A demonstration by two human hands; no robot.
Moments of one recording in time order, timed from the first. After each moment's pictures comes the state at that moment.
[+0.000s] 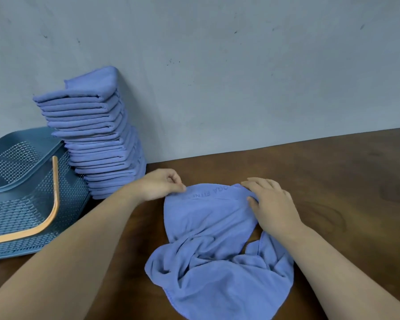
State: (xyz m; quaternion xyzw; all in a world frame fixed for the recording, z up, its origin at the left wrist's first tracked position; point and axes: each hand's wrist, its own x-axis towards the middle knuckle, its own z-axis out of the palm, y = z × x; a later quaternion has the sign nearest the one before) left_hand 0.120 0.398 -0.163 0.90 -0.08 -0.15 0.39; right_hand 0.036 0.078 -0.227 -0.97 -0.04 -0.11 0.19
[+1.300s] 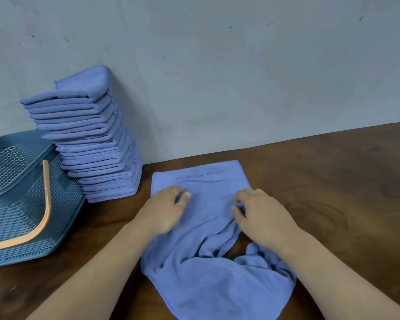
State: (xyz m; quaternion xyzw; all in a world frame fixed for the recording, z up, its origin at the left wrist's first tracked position) left_hand 0.076 0.375 -0.211 0.97 -0.08 -0.03 0.22; right_hand 0.016 0.102 -0.207 -0.98 -0.11 -0.09 0.15
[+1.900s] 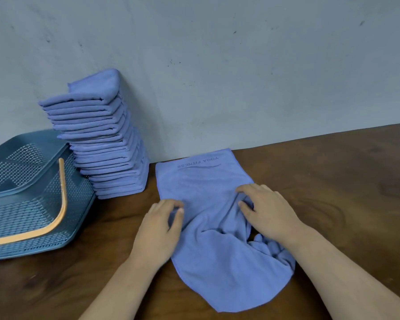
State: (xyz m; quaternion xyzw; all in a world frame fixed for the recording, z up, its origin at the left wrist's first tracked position) left_hand -0.006 0.388 -0.224 0.93 -0.12 0.17 0.31; right_hand 0.020 0.091 -0.213 -0.97 -0.12 -0.09 0.20
